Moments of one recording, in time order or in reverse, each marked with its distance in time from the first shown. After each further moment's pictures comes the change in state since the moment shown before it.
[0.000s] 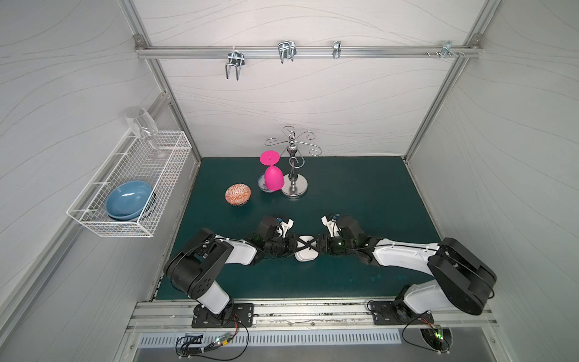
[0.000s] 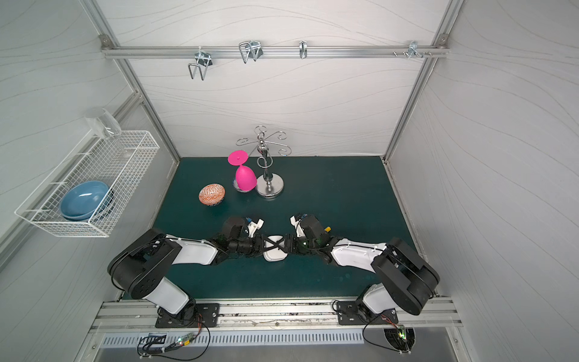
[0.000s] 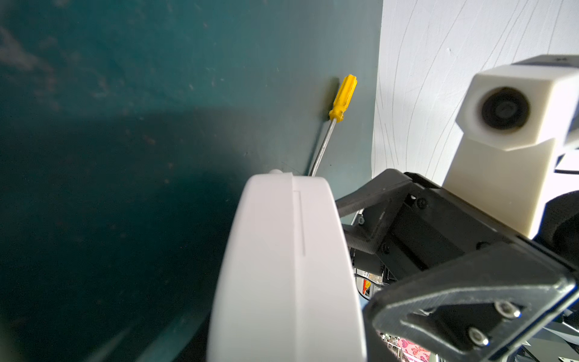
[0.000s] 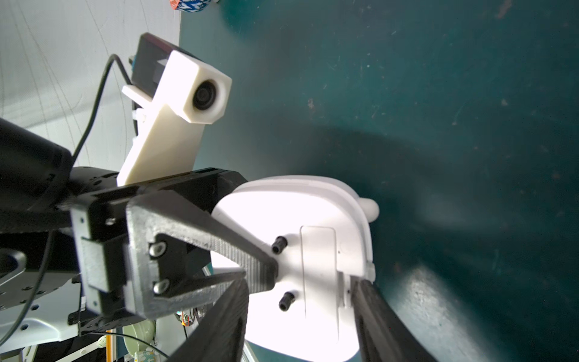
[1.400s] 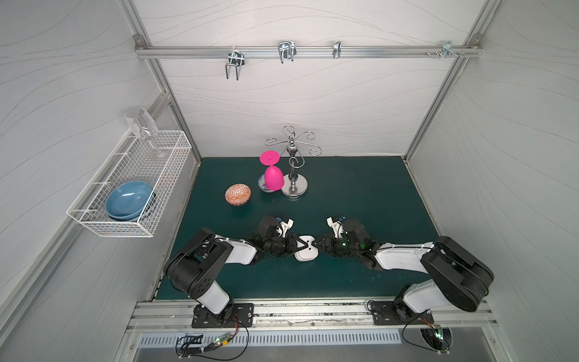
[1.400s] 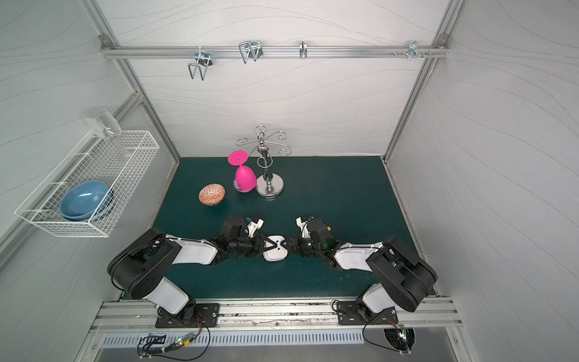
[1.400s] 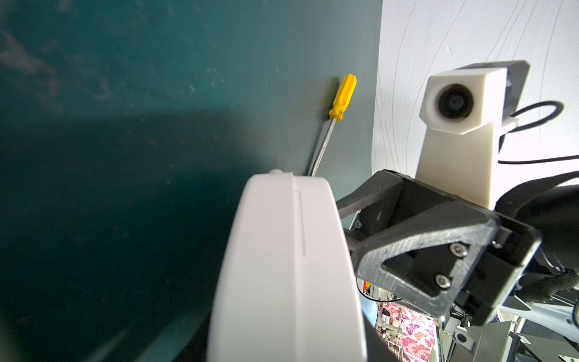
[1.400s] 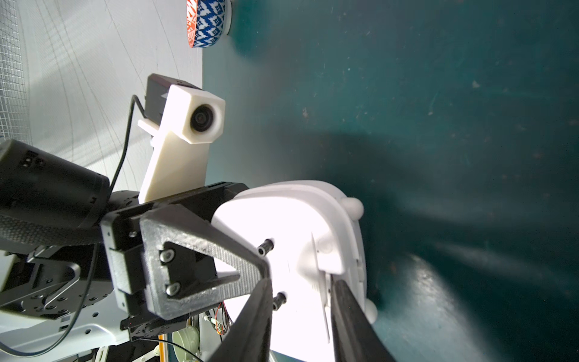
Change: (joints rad) left arm 0.006 0.000 0.002 -0.006 0.006 0.009; right arm -0.048 0.014 -0.118 0.250 -0.069 0.167
